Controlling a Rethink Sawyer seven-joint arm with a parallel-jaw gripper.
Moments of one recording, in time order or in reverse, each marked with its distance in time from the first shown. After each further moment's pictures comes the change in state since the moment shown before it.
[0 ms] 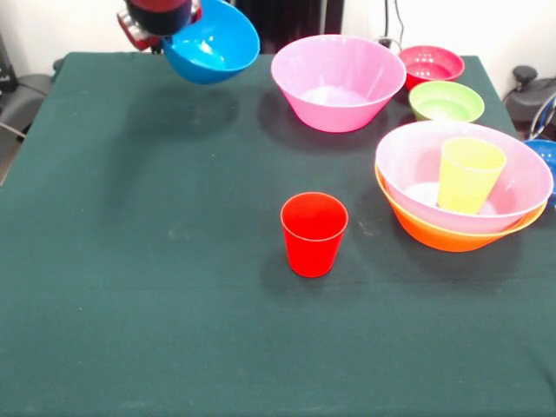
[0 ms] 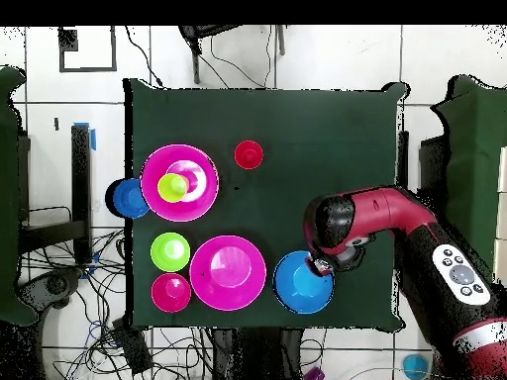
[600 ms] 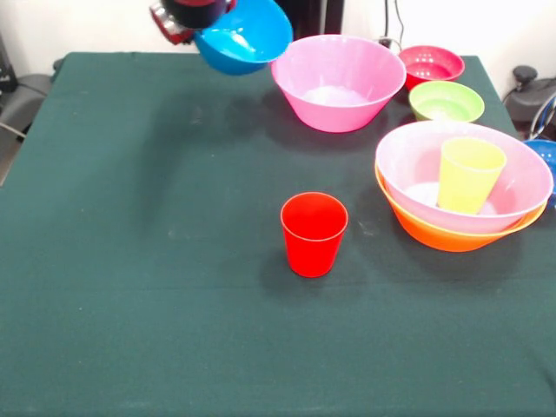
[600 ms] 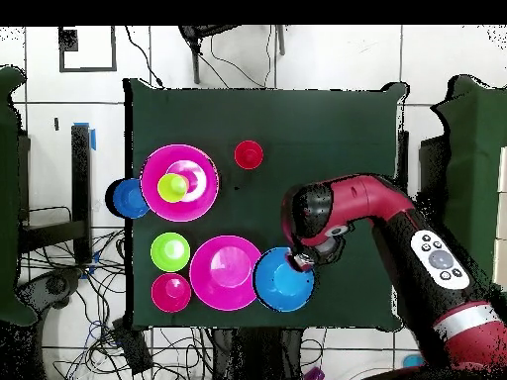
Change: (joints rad) arm 0.067 0.002 0.021 -0.004 0.083 0.046 0.000
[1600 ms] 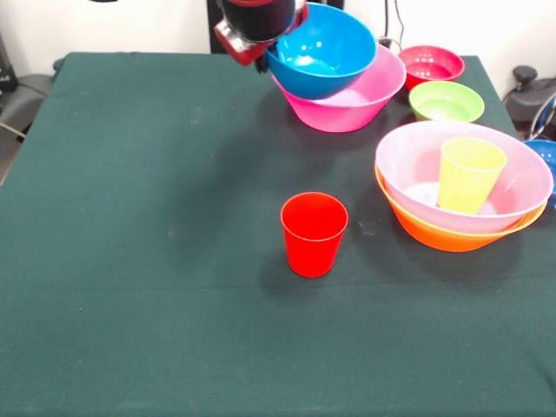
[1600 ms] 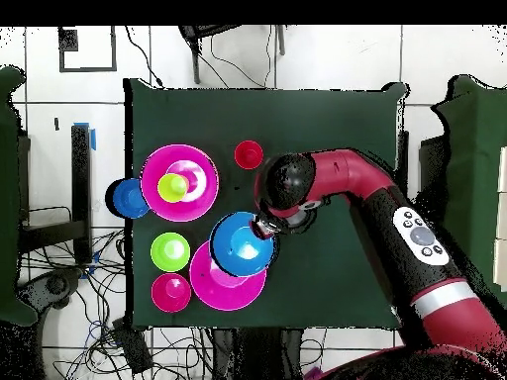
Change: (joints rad) arm 0.076 0.010 0.049 -0.079 0.205 -0.136 0.000
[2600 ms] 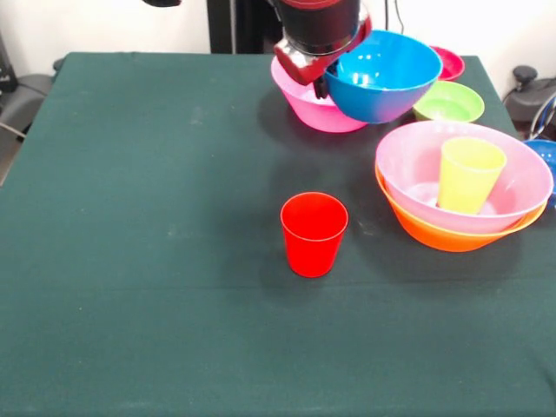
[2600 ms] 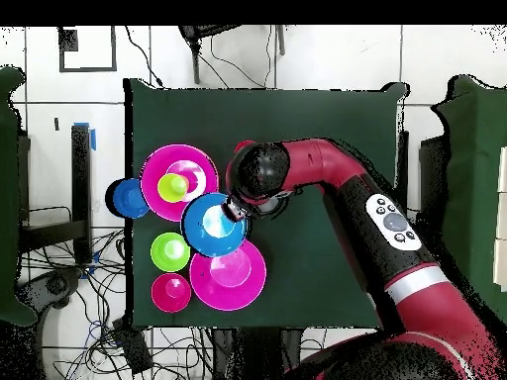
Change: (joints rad) arm 0.088 -0.004 -0.007 -0.021 0.097 -0.151 0.000
